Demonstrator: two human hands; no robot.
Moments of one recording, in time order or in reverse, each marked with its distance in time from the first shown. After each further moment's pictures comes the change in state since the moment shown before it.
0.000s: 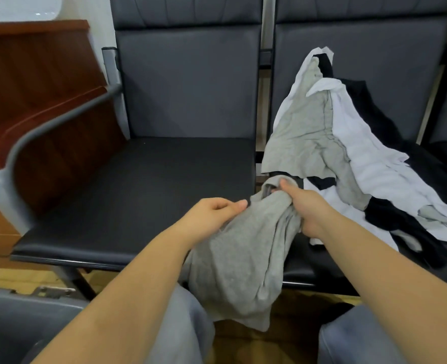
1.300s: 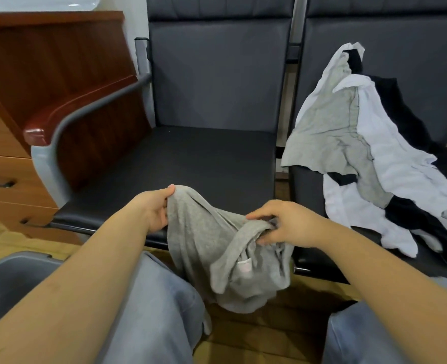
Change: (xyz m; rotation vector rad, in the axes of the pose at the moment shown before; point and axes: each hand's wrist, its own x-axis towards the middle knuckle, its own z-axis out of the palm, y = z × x) left_hand -0.028 -0.052 -0.090 -0.670 0.422 -0.468; right_hand -0.044 0.019 0.028 -1.154 -0.549 -0.618
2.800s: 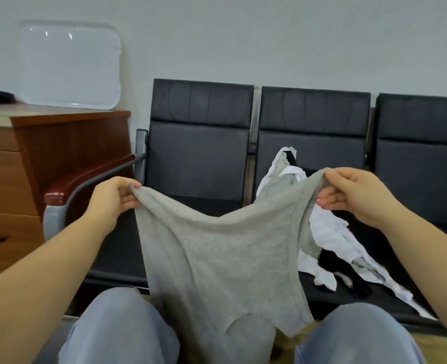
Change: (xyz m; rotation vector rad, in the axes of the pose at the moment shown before) left_hand -0.136 0.092 -0.039 -0.222 0.000 0.603; right_hand -0.167 -0.074 -0.158 0.698 0.767 0.044
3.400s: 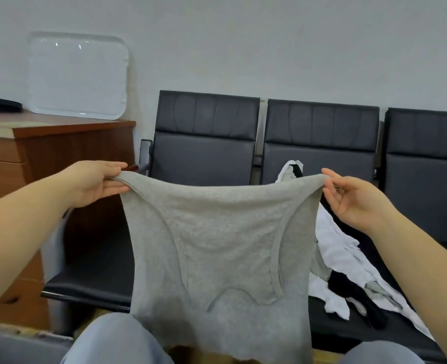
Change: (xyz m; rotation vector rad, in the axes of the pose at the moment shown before) left_hand 0.056 0.064 -0.027 0.231 -0.176 -0.051; right_hand 0.046 -0.006 0.012 0.737 0.036 0.240
